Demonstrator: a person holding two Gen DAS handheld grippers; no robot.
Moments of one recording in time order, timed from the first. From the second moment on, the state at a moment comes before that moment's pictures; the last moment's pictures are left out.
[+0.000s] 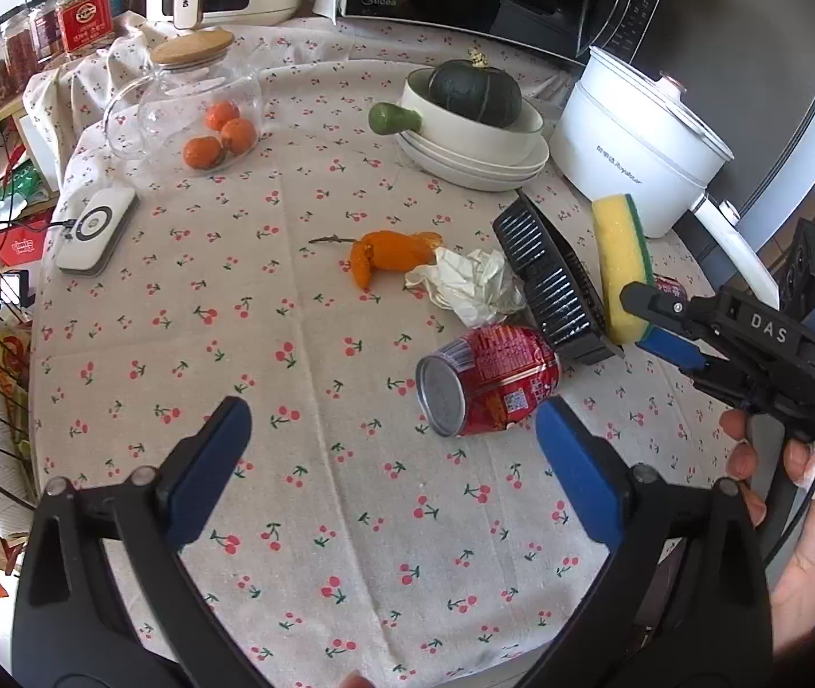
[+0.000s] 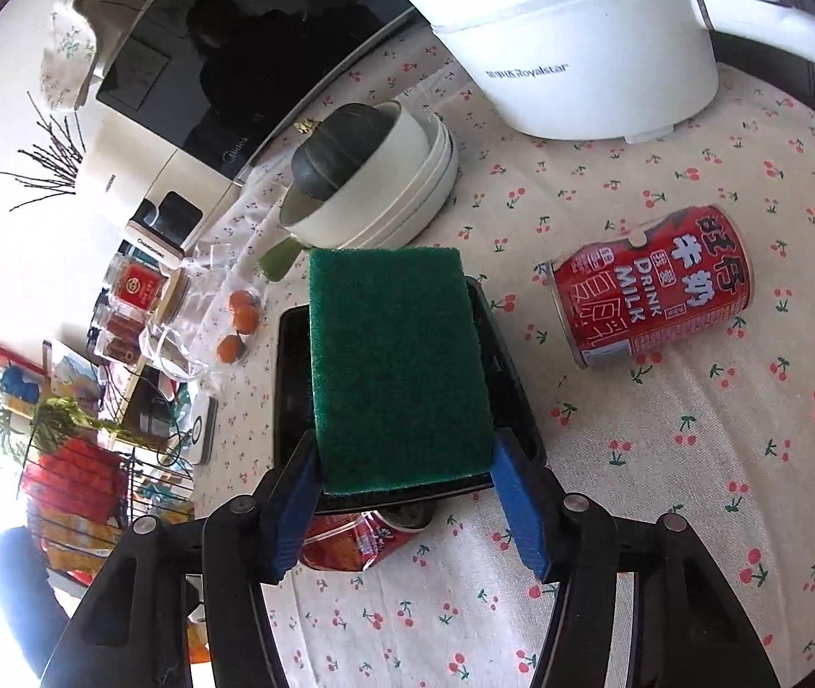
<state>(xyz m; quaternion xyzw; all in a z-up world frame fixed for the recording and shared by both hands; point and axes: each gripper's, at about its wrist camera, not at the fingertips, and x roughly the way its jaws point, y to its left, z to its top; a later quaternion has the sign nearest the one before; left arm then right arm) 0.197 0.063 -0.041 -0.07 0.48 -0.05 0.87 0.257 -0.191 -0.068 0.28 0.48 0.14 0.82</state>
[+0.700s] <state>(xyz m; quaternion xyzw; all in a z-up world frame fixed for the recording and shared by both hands) 0.257 -0.027 -0.070 -0.13 0.48 -0.12 0.86 0.158 -0.338 -0.027 0.22 0.49 0.02 0.84</state>
